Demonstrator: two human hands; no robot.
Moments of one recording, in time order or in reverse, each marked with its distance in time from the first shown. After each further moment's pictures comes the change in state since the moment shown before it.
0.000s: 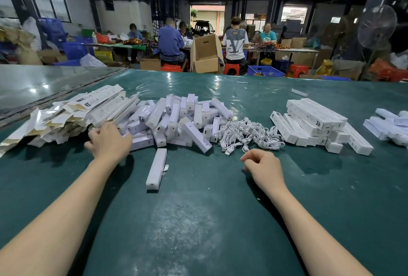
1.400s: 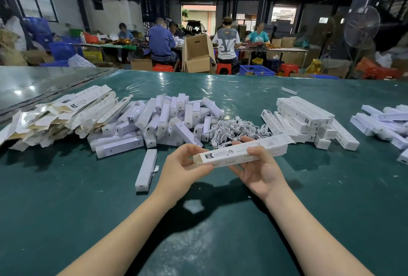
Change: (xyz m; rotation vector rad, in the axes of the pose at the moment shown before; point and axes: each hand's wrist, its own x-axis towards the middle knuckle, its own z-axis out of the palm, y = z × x) left_hand -0.140 0.071 0.023 -1.112 -0.609 0.348; right_hand -0.006 -0.004 -0.009 1.338 -0.350 0.254
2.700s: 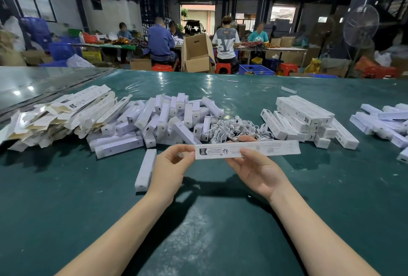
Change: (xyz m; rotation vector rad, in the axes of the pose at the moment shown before) left_hand 0.003 0.002 -0.005 -0.023 0.228 -0.050; right_hand 0.003 0.001 -0.004 0.013 -0.160 -0.023
